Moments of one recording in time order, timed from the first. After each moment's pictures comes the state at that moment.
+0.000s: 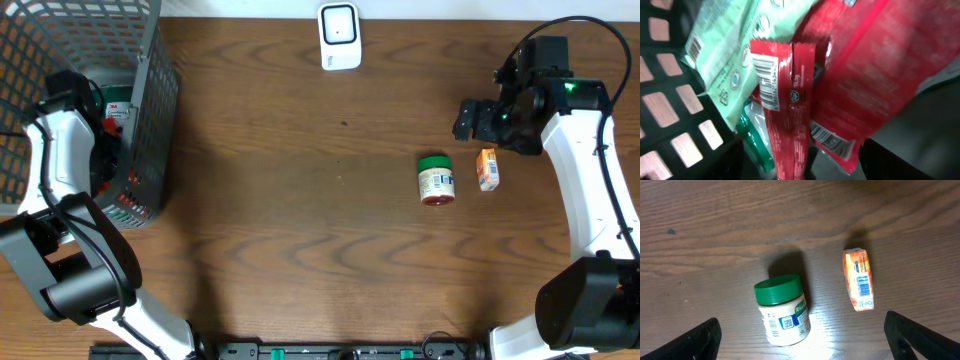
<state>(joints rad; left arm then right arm) 0.40 1.90 1.47 -1.04 -0.25 -0.62 -0.03 1.71 1.54 -1.08 -0.11 0.19</state>
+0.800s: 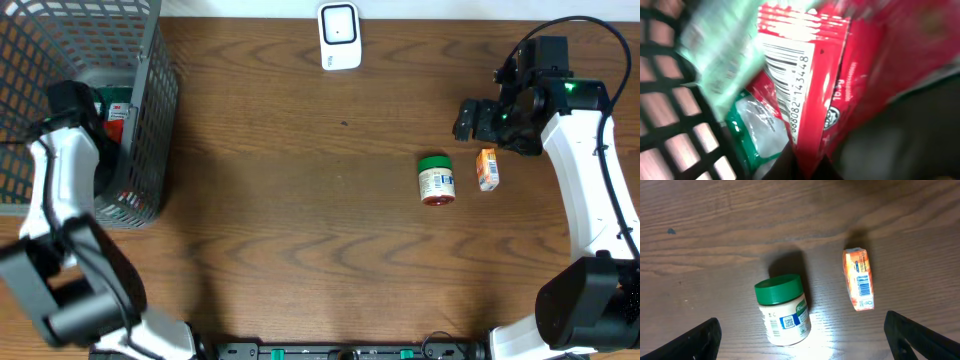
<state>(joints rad) 0.40 1.78 1.34 -0.90 -0.24 -0.63 -0.03 1.71 1.54 -1.09 -0.11 0.19</state>
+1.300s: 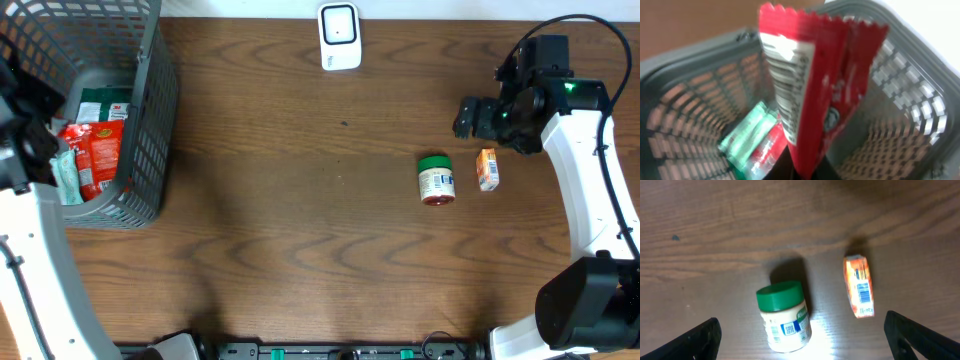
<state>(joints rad) 0.37 1.42 1.75 -1.05 -0.27 -0.48 -0.03 1.71 1.54 -1.05 -0.11 0.19</state>
